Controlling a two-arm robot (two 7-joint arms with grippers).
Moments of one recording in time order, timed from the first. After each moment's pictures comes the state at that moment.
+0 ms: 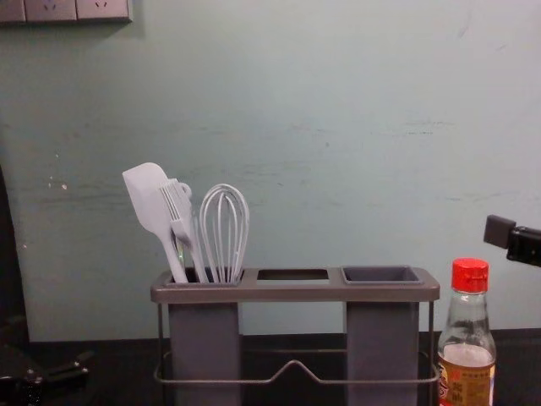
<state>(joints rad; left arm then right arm) -0.20 0.60 0.45 -1.41 -0.25 -0.12 0.03 -0.01 0.47 -0.12 -1.72 0.42 -0.13 0.41</state>
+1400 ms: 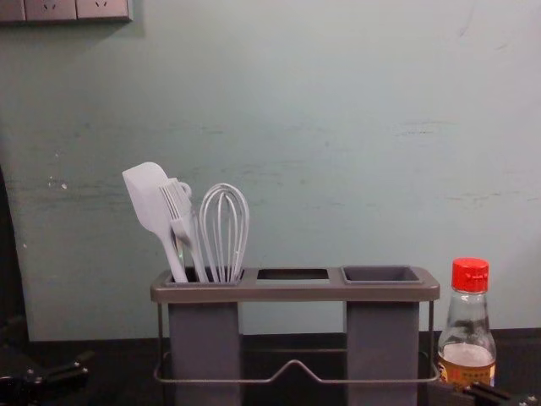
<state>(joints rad) -0.20 0.60 0.45 -1.41 -0.25 -0.12 0.03 -0.02 0.48 -0.34 -1.67 0.33 -0.01 0.45</state>
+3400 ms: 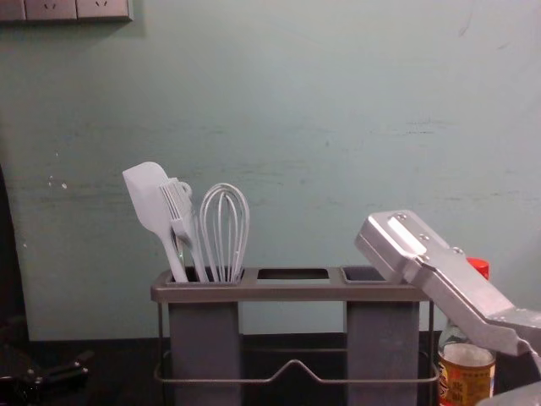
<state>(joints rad) -0.20 0.60 0.45 -1.41 -0.25 -0.12 0.03 0.19 0.24 -0.45 -1.68 0.15 0.81 0.22</state>
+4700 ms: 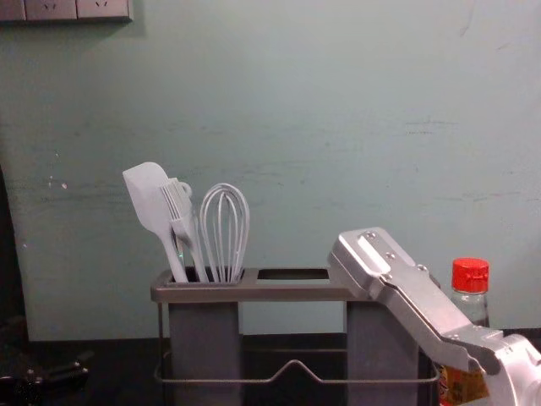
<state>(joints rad) -0.20 0.60 0.45 -1.41 -0.25 -0.12 0.03 0.22 0.15 -0.43 -1.56 0.05 0.75 0.23</state>
